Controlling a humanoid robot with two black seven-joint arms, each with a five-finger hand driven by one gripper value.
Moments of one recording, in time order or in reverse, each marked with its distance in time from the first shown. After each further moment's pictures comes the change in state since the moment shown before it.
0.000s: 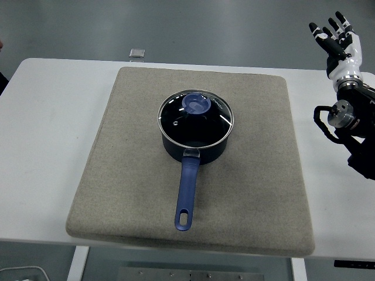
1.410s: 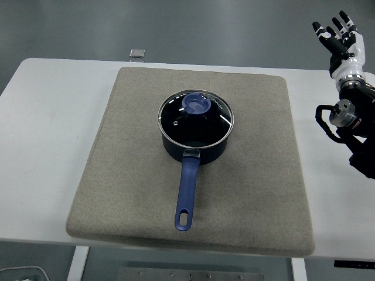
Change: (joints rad) left arm 0.006 0.000 -0.006 0.004 -0.002 0.011 -0.001; right arm 0.001 -0.005 0.002 0.000 0.006 -0.012 0.003
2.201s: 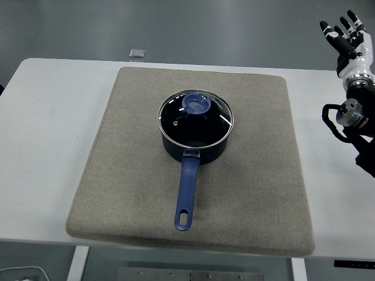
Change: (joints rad) left arm 0.000 0.000 0.001 0.001 0.000 0.000 0.000; right arm -0.001 -0.025 -0.002 0.000 0.001 0.000 -0.005
